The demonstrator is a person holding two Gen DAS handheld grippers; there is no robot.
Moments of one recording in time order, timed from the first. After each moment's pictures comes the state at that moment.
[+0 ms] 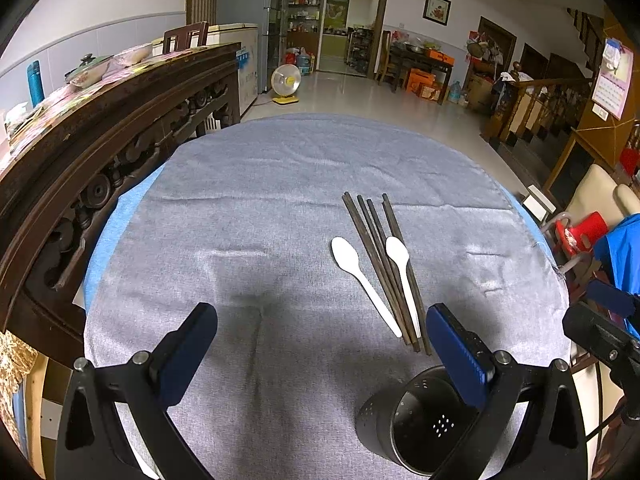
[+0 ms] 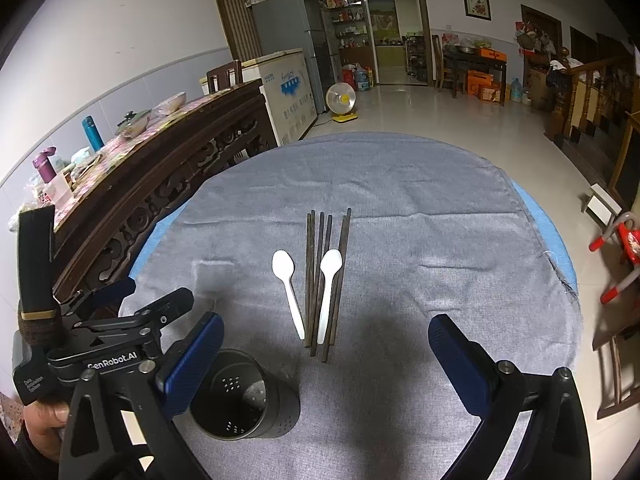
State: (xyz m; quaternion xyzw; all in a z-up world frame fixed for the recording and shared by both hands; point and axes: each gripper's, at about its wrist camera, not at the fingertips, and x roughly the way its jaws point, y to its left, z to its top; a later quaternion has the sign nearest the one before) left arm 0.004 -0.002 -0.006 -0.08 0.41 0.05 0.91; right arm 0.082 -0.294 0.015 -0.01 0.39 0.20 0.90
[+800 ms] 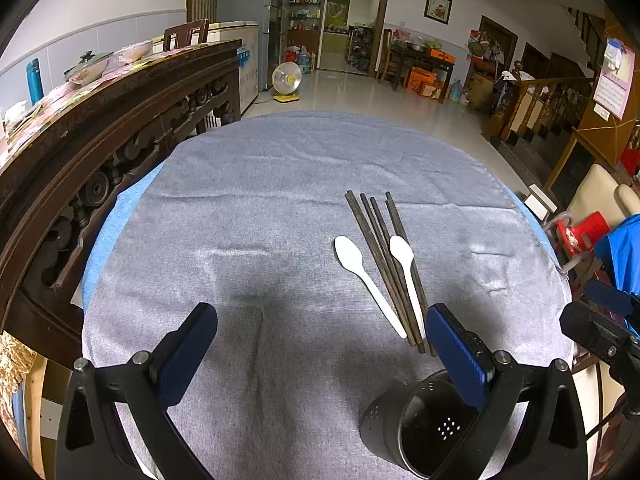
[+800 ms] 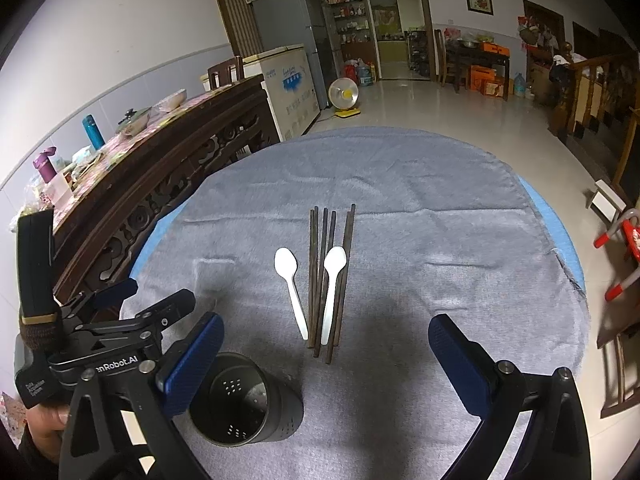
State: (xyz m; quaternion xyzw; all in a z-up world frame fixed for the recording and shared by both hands) left arm 0.009 0.002 -0.012 -0.08 0.41 0.05 0.91; right arm 0.092 -0.289 0.009 0.00 0.40 0.21 0.89
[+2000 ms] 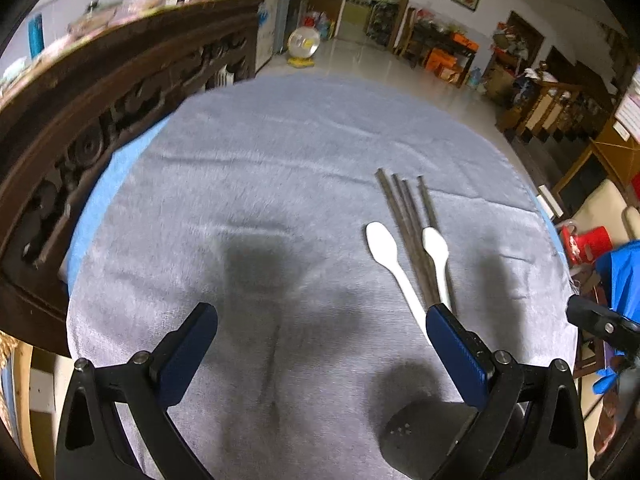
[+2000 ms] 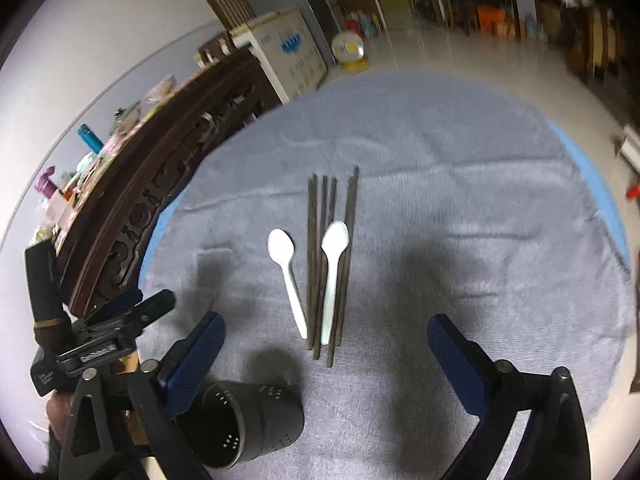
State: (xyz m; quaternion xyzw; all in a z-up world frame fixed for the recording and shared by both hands) left arm 0.047 0.045 -0.046 -0.13 0.47 0.06 0.87; right arm 0.170 -0.303 -0.037 0.06 0.50 0.24 0.83
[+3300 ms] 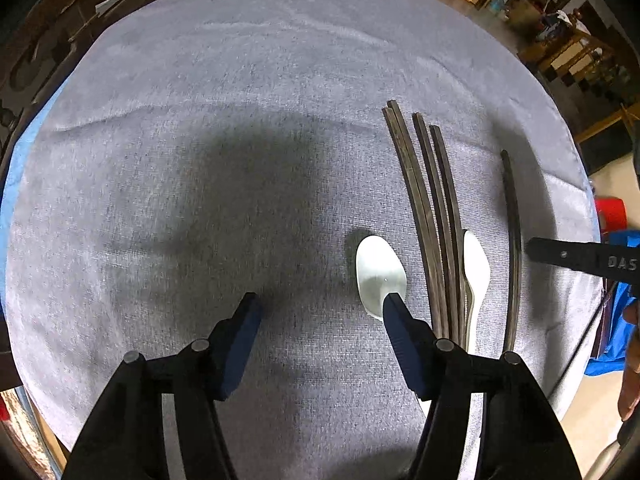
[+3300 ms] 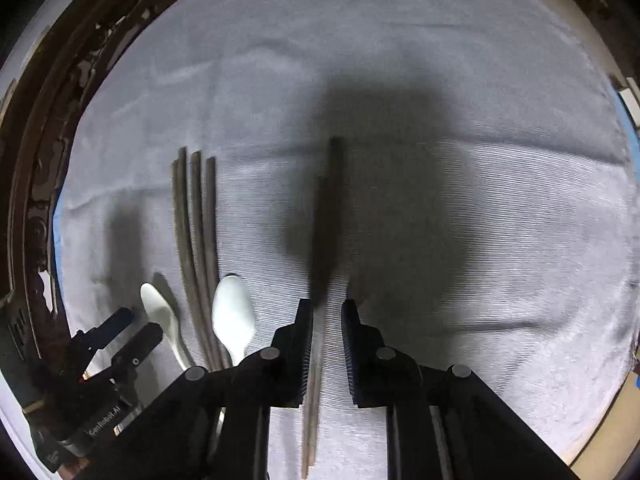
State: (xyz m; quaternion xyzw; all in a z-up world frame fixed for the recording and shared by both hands) left arm 0.181 0.008 -0.121 -0.14 0.63 0.04 0.77; right arm 0.350 -0.266 -0.136 0.00 0.70 0.15 0.70
